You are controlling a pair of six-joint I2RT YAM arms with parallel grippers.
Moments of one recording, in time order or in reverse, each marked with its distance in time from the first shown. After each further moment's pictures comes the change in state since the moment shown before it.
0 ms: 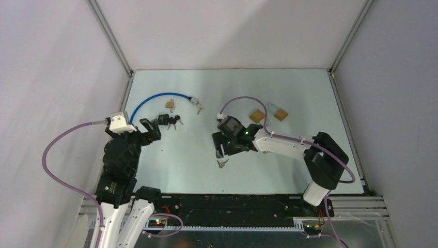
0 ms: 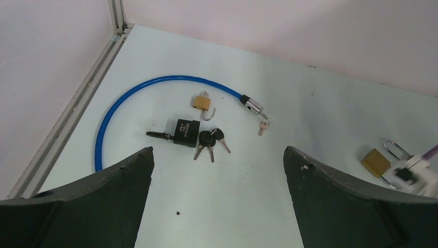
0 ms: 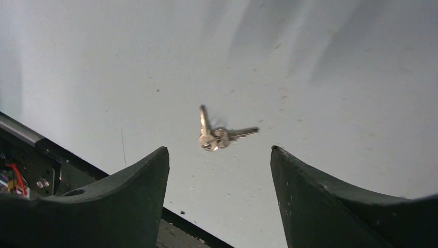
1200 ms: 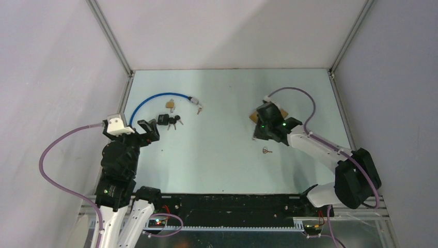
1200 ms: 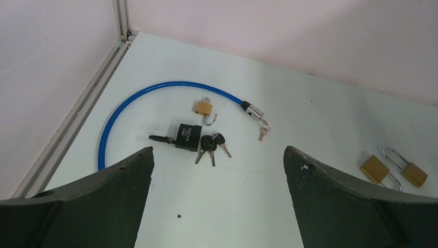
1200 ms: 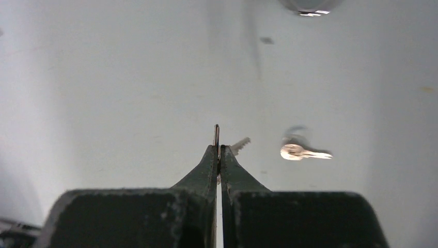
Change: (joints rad) left arm 0.000 -0.030 0.000 -0.001 -0.015 0.000; right arm -0.415 -0.338 -0.221 -0.047 0.127 0.109
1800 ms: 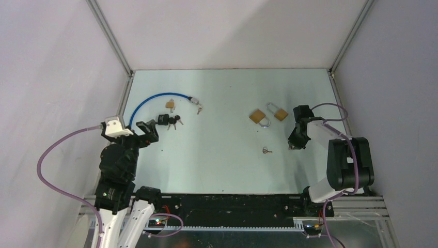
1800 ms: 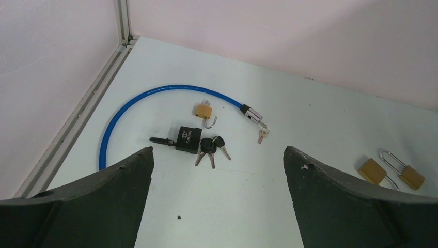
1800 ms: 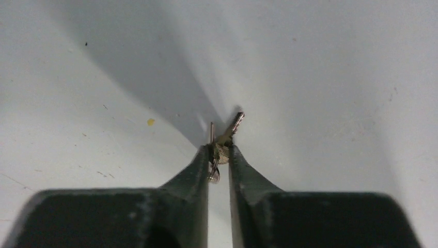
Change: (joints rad) left arm 0.000 -0.027 0.000 -0.006 -0.003 0.000; right arm -0.468 0.160 -0.104 -0.080 0.016 -0.024
